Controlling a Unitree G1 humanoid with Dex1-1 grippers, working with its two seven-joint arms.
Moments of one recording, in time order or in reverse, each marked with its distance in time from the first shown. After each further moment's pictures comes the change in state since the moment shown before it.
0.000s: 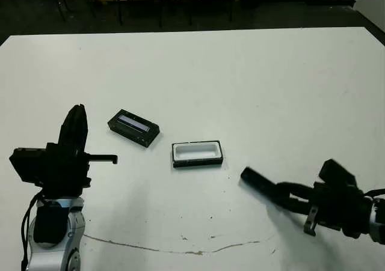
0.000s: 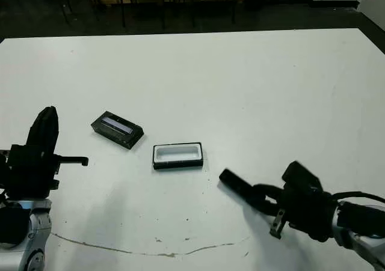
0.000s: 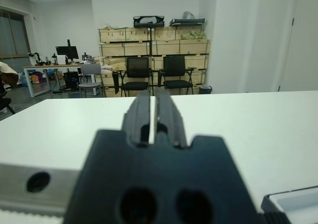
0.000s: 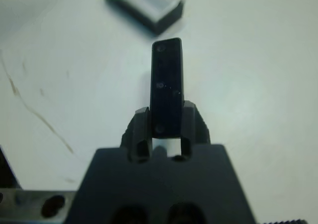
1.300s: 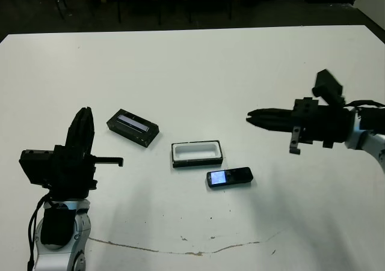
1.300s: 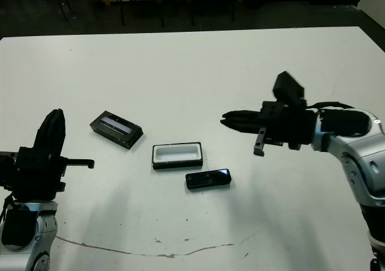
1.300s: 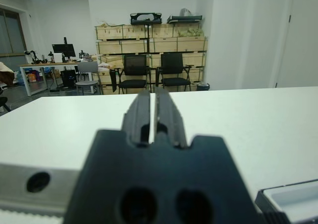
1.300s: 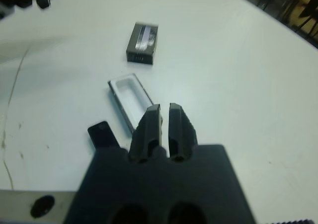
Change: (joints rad) left arm 0.013 -0.008 -0.035 0.012 0.024 -0.022 0.013; right arm -0.657 0.059 0.309 0.360 -0.173 -0.153 0.280
